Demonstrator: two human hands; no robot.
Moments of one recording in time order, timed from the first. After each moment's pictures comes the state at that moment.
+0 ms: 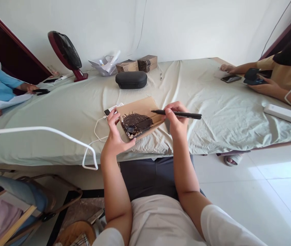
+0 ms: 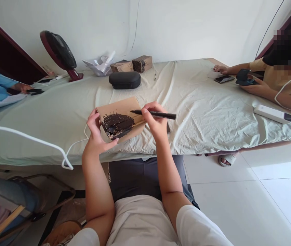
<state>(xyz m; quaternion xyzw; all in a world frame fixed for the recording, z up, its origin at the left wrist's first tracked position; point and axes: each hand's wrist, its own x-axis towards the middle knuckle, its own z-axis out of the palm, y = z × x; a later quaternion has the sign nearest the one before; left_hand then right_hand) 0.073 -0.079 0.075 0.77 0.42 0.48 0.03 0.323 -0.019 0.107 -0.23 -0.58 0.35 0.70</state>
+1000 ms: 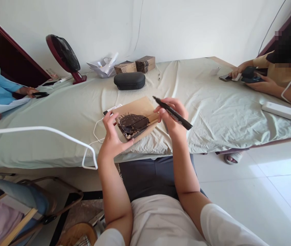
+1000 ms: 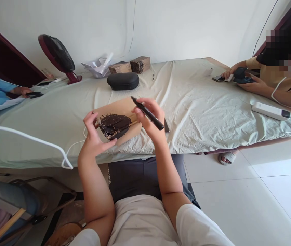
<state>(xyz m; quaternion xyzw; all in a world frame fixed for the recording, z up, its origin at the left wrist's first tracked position) 0.073 -0.090 0.085 0.75 0.48 0.45 0.04 0.323 -0.035 0.123 -0.22 -0.60 0.36 0.68</state>
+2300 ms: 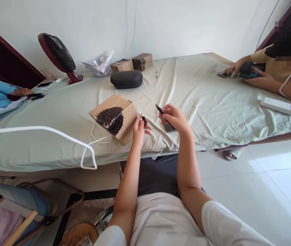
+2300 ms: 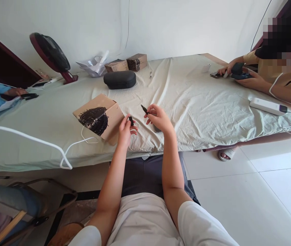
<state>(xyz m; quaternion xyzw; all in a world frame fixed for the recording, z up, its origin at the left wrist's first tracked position) 0.182 -0.014 0.015 0.45 0.55 0.57 0.41 0.371 0.014 0.084 -0.39 -0.61 0.51 0.46</state>
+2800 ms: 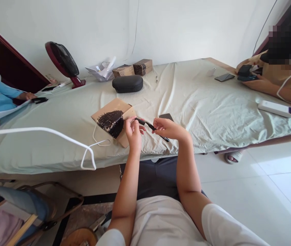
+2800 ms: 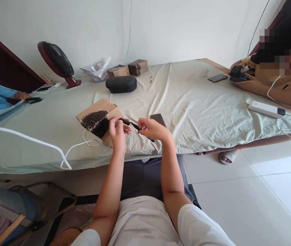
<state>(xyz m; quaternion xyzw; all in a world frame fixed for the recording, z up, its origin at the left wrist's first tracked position) 0.185 -0.038 0.056 0.39 0.45 0.73 0.34 0.367 -0.005 0.100 -0.35 -0.80 0.42 0.25</state>
